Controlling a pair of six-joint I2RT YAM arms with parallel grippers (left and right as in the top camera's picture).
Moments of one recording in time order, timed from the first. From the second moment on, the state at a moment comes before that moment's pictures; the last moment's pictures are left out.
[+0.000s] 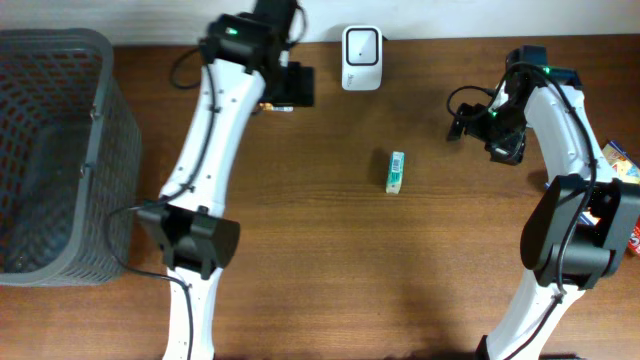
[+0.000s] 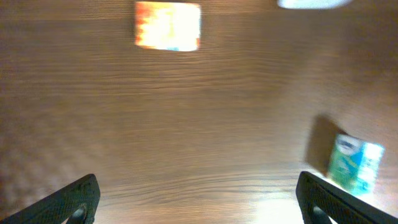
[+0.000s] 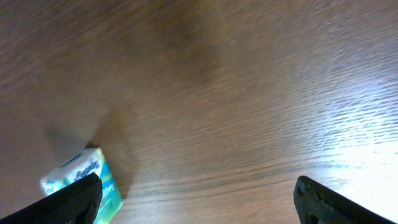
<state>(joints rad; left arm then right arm) -0.33 2.31 2.60 -1.51 -0.04 -0.30 -0.15 2.09 1.77 -1.14 -0.20 0.28</state>
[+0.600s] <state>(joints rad) -0.26 2.32 2.45 -1.52 0.05 -0.30 -0.09 2.09 1.77 -1.12 -0.30 0.28</state>
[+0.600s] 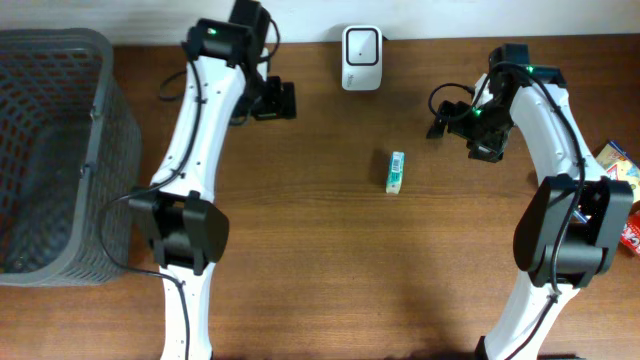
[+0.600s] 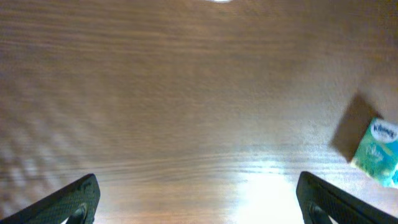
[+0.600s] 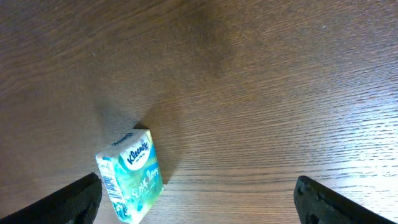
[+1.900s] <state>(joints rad) -0.56 2.50 2.35 -1.29 0.52 -0.11 -0.09 2.09 1.77 -1.12 -0.30 0.28</state>
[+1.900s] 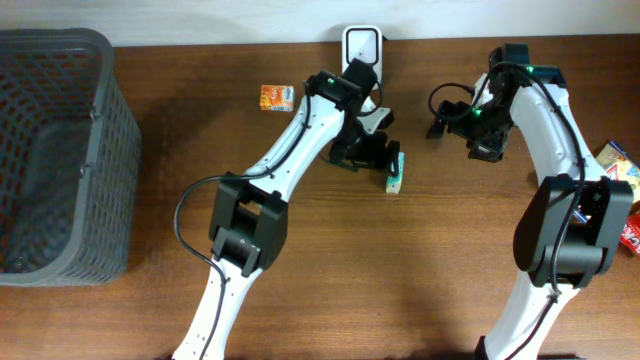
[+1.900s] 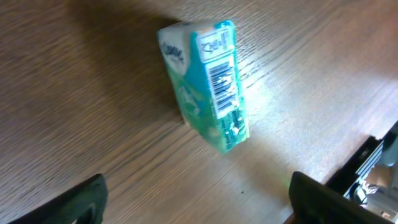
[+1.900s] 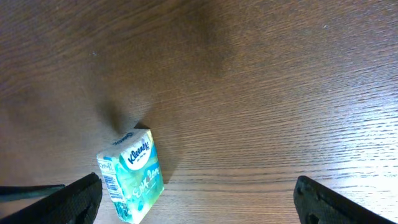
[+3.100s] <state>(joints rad) -0.56 2.52 2.54 -1.42 0.06 -0.15 -0.09 2.09 1.77 -1.12 -0.30 0.28</state>
